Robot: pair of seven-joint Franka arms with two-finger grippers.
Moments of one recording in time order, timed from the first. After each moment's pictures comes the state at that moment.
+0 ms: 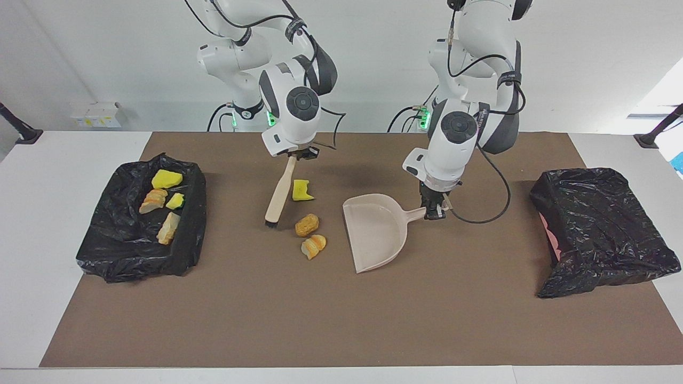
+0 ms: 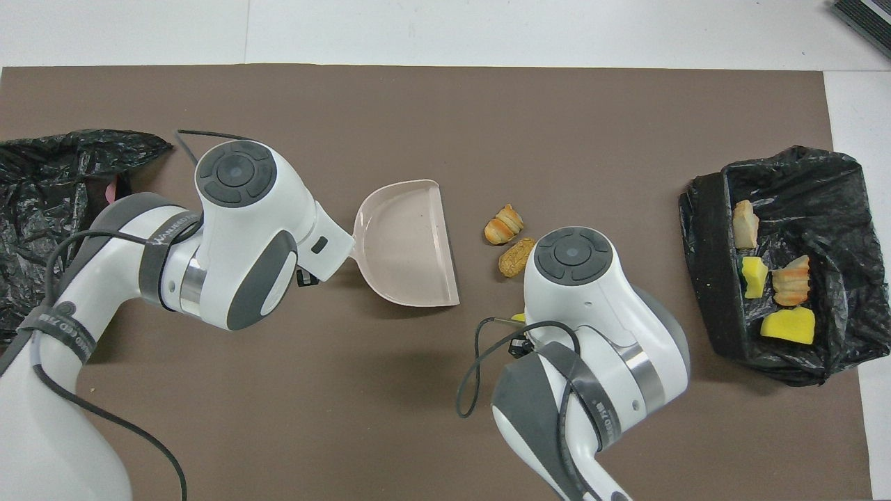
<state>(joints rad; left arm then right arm) -0.44 0.24 -0.01 -1.84 0.03 2.03 1.05 0.36 0.07 0.16 -2.02 0.07 1.65 0.88</state>
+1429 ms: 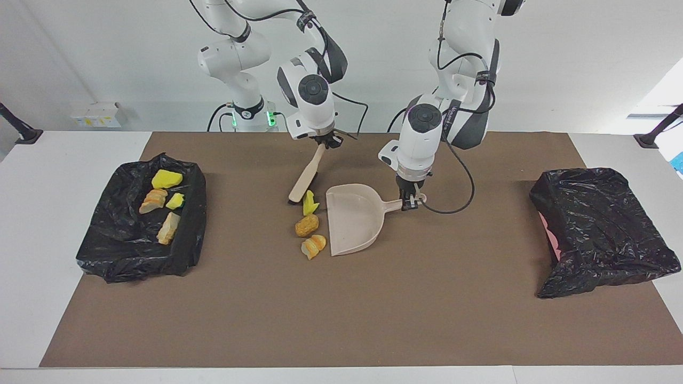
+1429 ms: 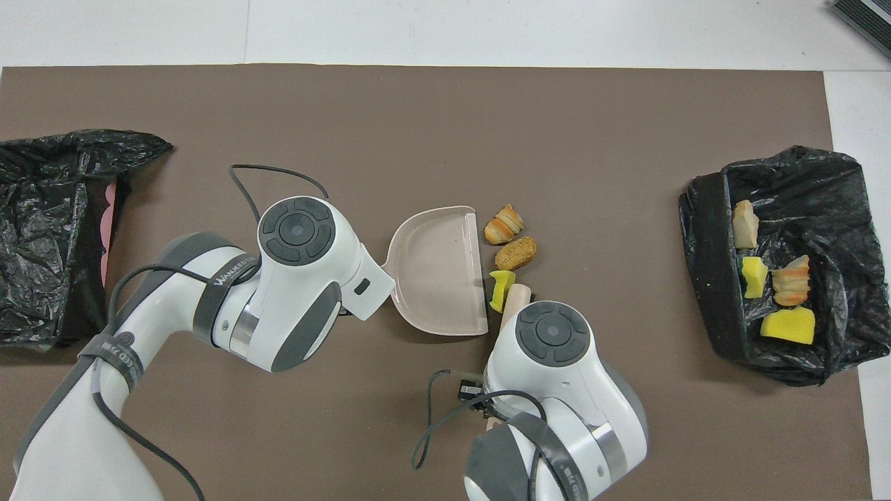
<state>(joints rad) -0.52 0.21 -0.01 -1.96 0.03 2.14 1.01 0.48 -0.01 0.16 -2.21 0.28 1.91 0.73</state>
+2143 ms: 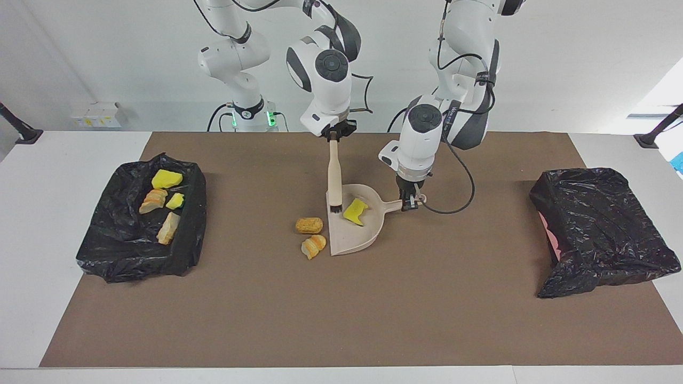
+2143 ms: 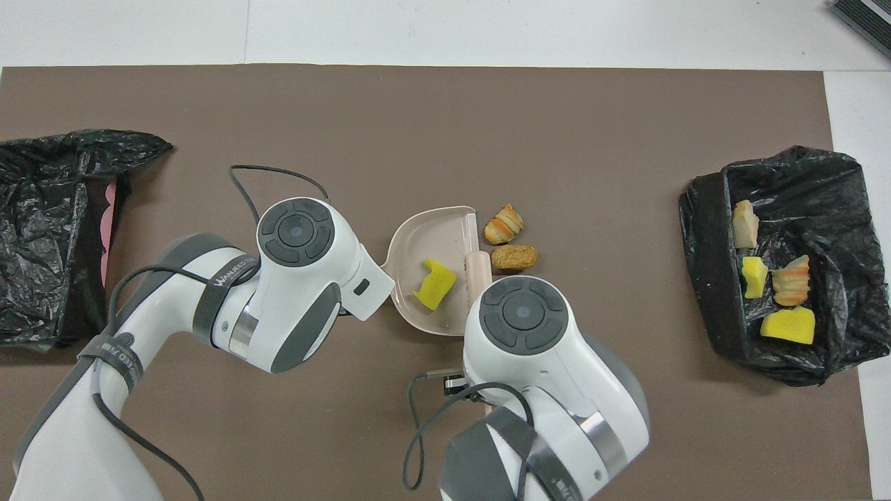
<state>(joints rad) -0.52 0.21 -0.01 -1.96 0.03 2.15 1.01 0.47 0.03 0.15 -1.99 0.11 1.75 0.51</state>
